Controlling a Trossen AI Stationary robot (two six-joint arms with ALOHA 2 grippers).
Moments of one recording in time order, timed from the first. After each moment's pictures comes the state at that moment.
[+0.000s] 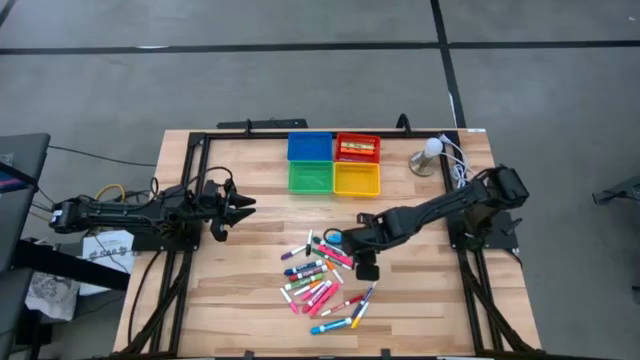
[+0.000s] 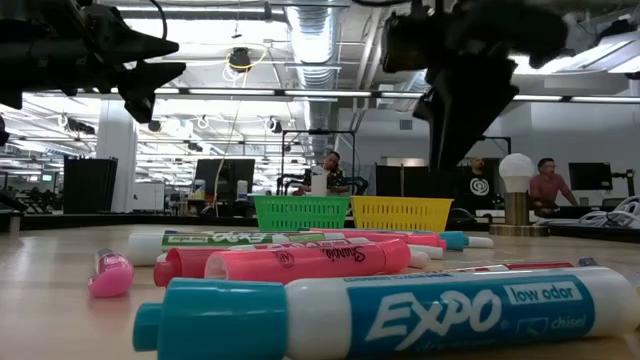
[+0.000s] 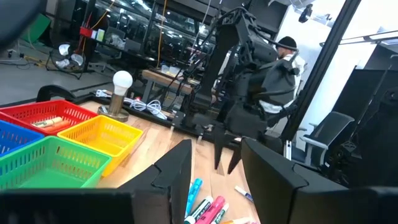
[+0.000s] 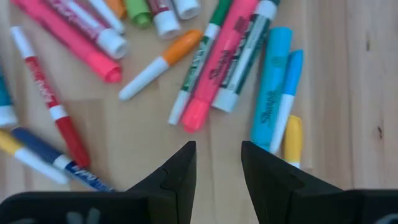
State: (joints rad) left arm 0.05 0.37 0.01 0.50 0.03 -0.32; right arm 0.26 1.72 1.18 -0.71 0.03 0.25
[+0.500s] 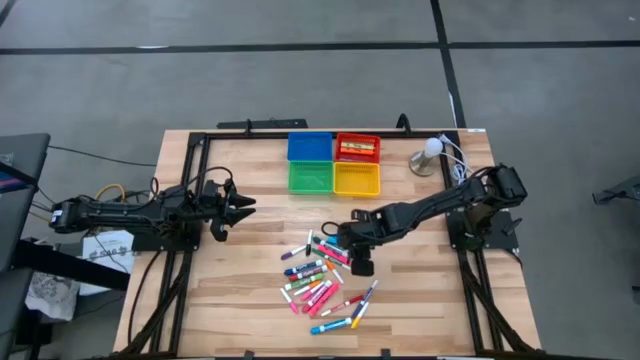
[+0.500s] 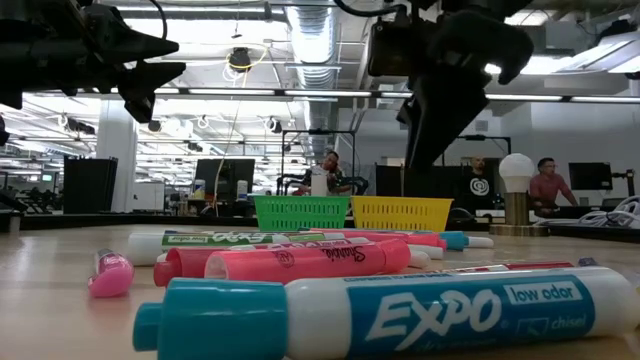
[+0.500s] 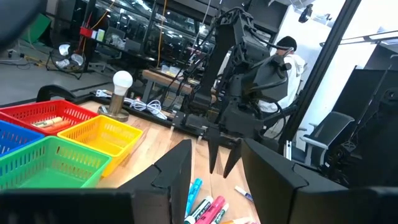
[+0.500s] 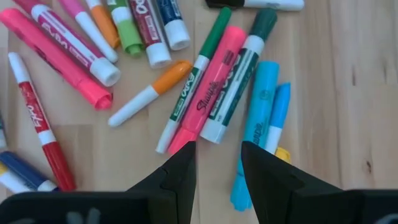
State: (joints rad) left arm 0.05 0.37 0.01 0.50 0.03 -0.32; right arm 0.22 1.72 1.15 -0.59 0.03 0.18
